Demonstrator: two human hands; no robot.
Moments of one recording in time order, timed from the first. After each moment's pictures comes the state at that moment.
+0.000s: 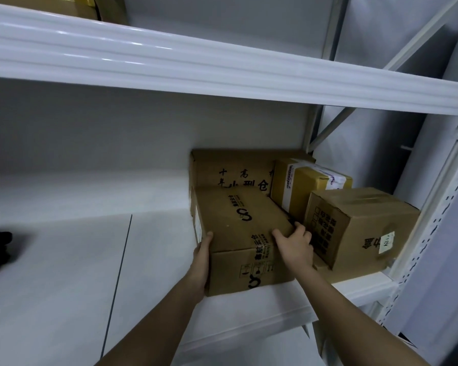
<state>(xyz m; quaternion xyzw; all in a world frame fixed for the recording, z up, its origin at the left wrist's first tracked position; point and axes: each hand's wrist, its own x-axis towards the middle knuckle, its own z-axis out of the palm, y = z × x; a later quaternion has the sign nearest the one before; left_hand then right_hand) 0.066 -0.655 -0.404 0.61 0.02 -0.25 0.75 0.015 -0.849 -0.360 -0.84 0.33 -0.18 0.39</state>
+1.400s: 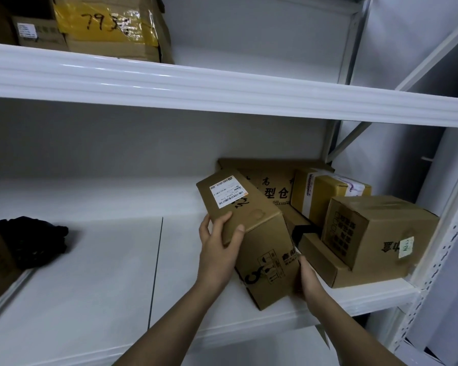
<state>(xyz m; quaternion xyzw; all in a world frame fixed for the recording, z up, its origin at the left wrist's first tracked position) -0.020 -0.600 -0.329 0.75 -0.16 0.09 0.64 -0.042 -0.801 -0.390 -0.65 0.29 -0.07 0.70</state>
